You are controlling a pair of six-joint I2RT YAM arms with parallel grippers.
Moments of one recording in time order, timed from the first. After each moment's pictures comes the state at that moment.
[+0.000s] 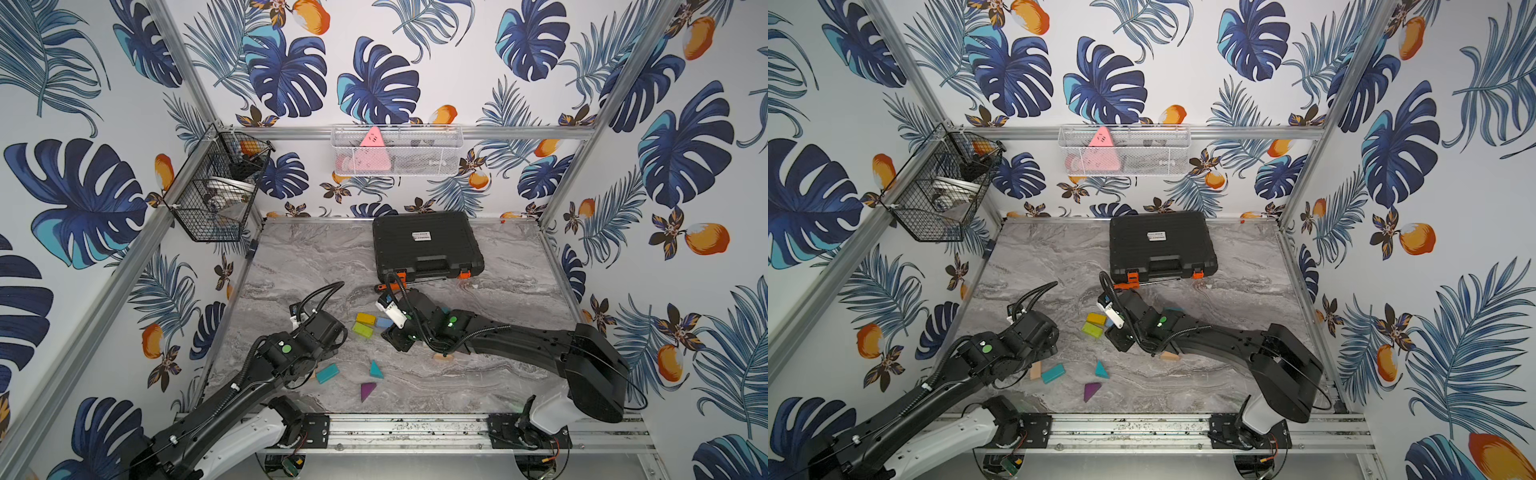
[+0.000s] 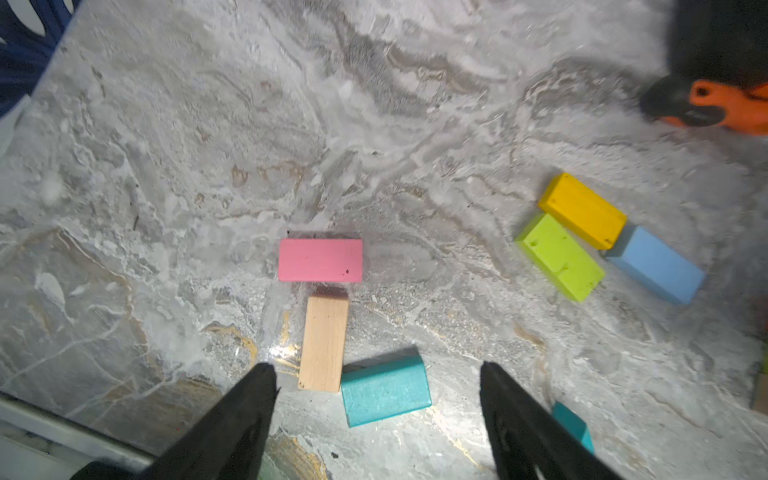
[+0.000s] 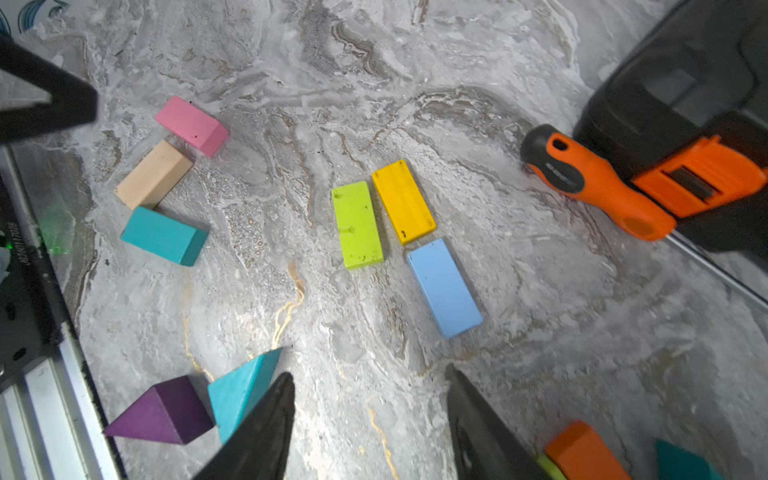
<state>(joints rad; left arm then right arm) -0.61 0.87 0.68 -1.05 -0.44 -1.01 1.00 1.53 0.96 -0.22 0.03 0.10</state>
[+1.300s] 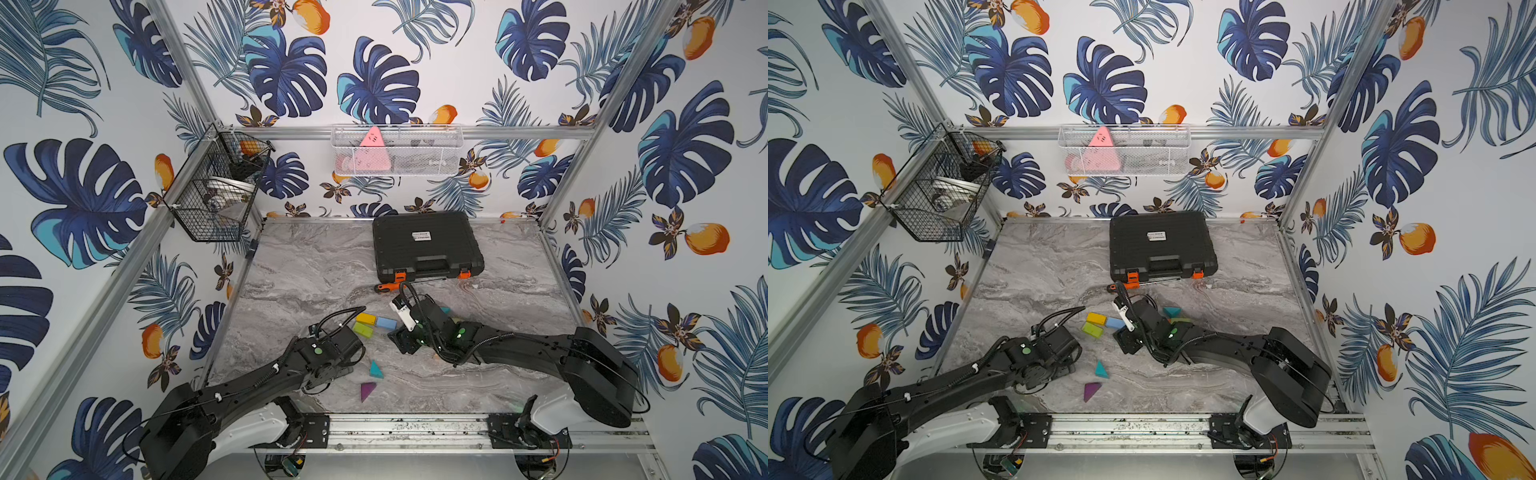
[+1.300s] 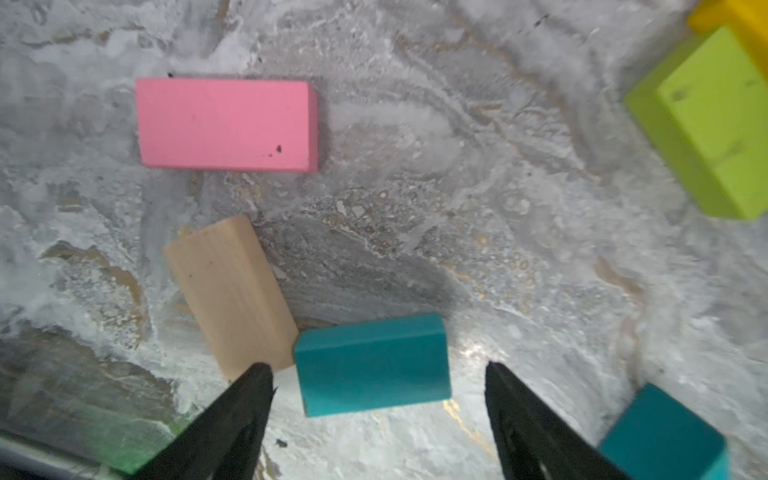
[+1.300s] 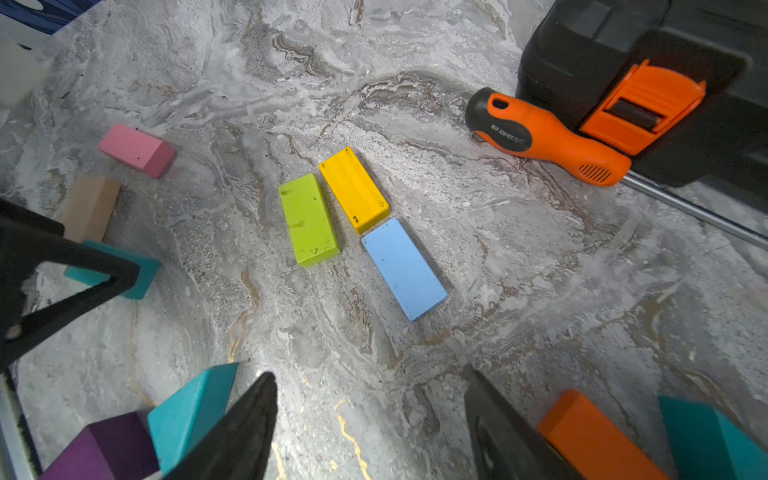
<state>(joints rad) -0.73 1.05 0.55 -0.90 -0.30 -1.18 0.97 1.53 0.81 -0.03 0.08 0.18</state>
